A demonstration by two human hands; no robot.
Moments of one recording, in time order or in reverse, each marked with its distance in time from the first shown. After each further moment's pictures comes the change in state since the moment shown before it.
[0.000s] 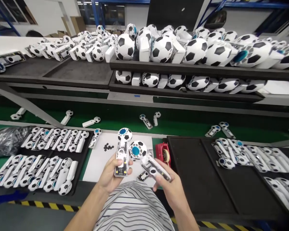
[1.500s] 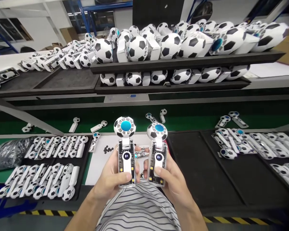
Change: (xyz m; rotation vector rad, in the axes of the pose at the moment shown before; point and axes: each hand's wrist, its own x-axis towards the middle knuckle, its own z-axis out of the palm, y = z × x) left_hand -0.020 0.014 0.071 0.419 -0.372 0.025; right_hand -0.006 -0.060 0.016 0.164 -0.476 -0.043
